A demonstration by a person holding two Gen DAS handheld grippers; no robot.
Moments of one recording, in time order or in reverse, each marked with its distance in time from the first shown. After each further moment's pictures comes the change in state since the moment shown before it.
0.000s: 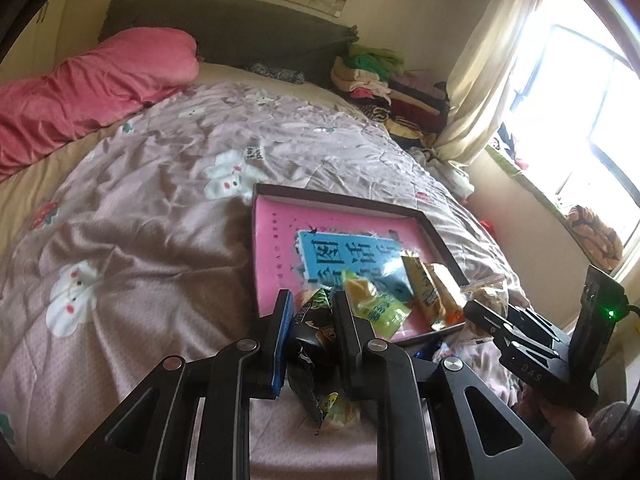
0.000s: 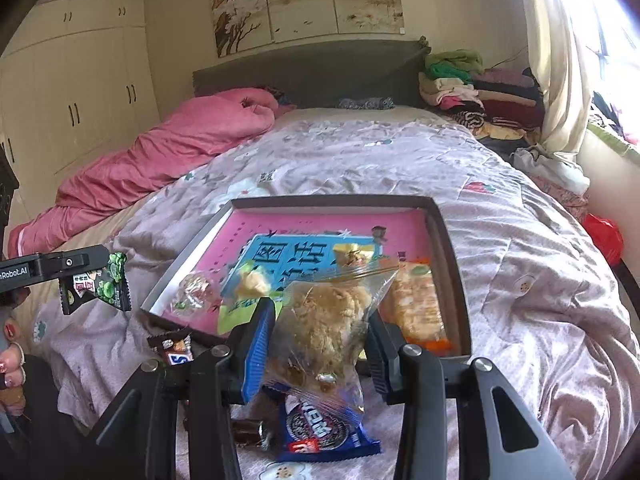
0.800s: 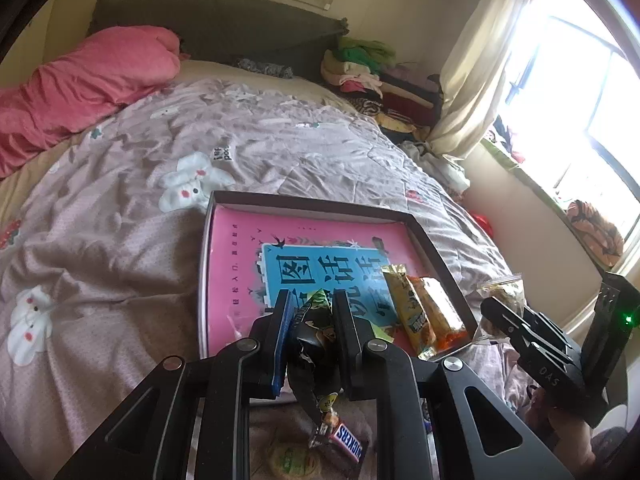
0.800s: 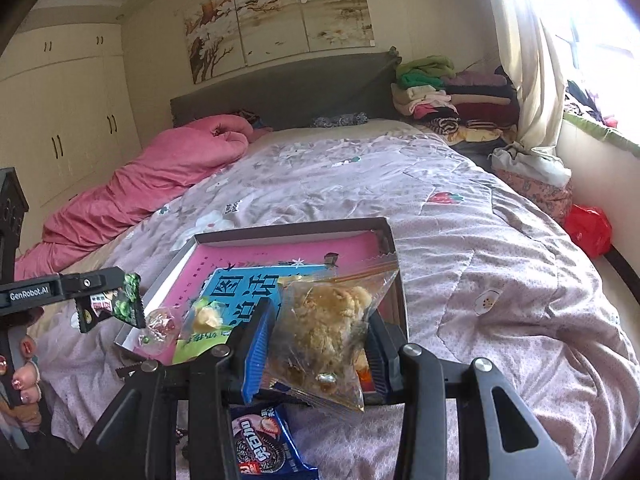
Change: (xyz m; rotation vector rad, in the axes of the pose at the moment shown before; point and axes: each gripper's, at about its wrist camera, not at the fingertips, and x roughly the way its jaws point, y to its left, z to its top) left arm 0.047 -0.034 0.017 0.021 0.024 -0.013; right arm -0.006 -0.051 0.013 0.080 -0.070 -0.038
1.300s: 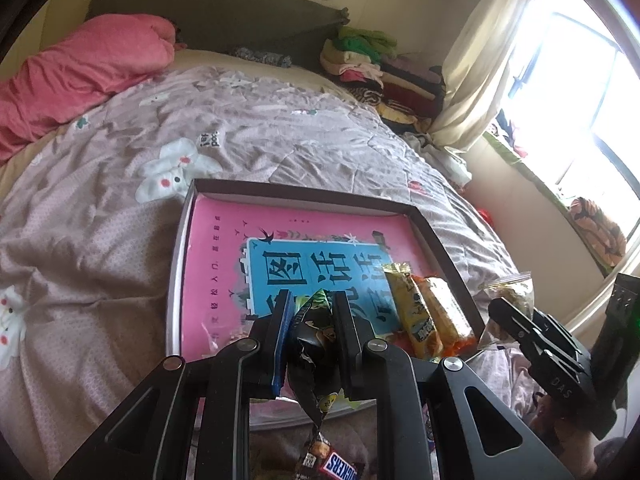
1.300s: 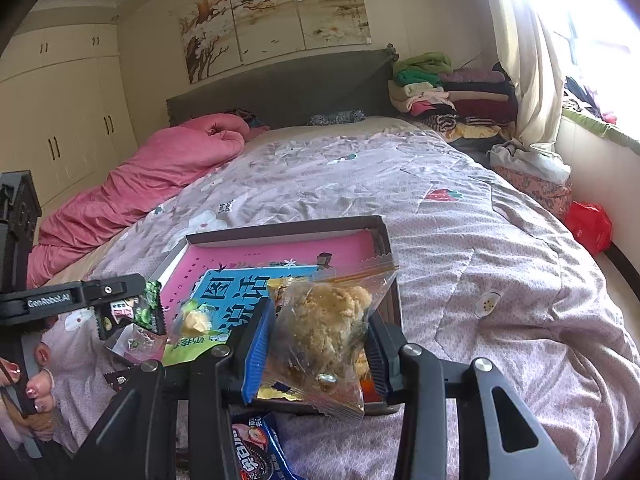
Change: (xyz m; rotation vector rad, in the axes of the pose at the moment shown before) left arm 0.039 -0.006 0.003 -0.013 0.039 -0.008; right arm 0.011 -0.005 0.001 0.007 0.006 -0.006
